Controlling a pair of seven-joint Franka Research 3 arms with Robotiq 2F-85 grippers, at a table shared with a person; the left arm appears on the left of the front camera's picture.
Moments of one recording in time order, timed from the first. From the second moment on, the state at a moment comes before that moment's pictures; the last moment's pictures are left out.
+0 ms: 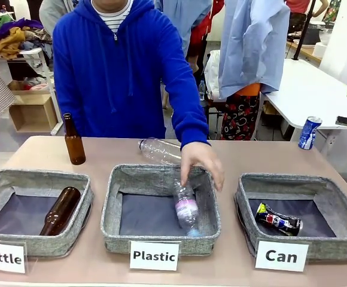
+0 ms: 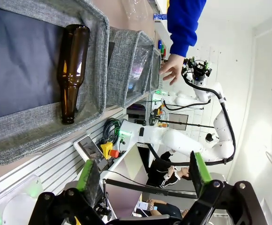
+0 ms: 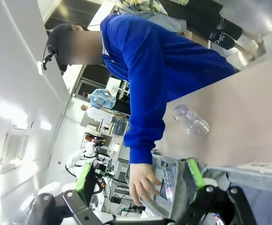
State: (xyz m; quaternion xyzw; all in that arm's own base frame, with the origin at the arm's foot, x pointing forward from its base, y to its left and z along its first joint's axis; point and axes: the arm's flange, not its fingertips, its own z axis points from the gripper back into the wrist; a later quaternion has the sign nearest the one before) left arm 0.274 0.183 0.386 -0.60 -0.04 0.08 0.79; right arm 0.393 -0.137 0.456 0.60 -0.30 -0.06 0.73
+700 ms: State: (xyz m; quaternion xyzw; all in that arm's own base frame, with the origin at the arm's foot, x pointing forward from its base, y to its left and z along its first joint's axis) left arm 0.274 0.183 0.386 -0.60 -0.04 0.08 0.79; right arm 0.393 -0.138 0.456 0.60 -0.31 -0.06 0.73
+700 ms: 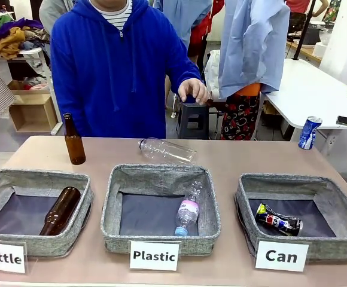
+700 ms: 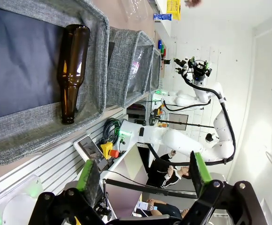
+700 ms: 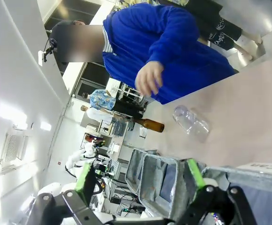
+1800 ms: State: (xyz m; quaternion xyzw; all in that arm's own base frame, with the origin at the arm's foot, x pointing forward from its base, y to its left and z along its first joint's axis) left arm 0.275 0.183 0.386 -0.60 -0.04 0.08 0.79; right arm 0.391 -0.253 0.414 0.26 -0.44 0.26 0.81
